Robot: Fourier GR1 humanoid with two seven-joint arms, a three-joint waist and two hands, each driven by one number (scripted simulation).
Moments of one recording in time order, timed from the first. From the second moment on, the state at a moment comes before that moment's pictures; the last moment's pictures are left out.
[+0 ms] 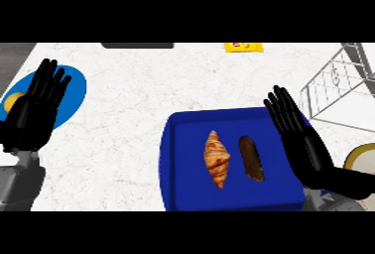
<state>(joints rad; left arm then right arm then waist) -0.24 0.38 0.04 -1.50 0.39 0.08 0.01 -0.10 -0.29 0.29 -1.72 -0.32 -0.14 -0.12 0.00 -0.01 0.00</state>
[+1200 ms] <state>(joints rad) -0.05 0.33 -0.07 -1.35 0.30 0.12 0.22 0.11 -0.87 0.20 -2.20 0.28 -0.13 0.57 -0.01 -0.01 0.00</state>
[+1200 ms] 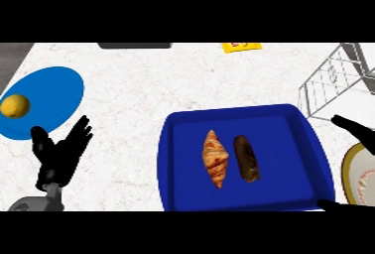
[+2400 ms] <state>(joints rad) -0.07 0.30 -0.08 -1.35 0.27 0.11 0.23 -0.39 -0.44 0.66 -1.87 0.72 0.13 1.19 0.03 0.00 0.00</state>
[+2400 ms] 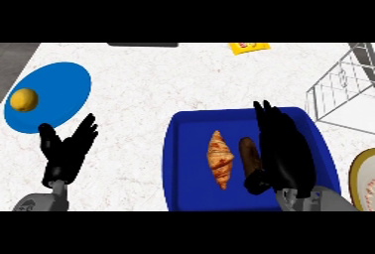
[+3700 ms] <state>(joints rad) -0.05 0.29 -0.04 -1.36 0.26 0.09 0.24 -0.29 -0.13 0.63 -1.54 1.14 0.19 1.15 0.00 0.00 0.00</state>
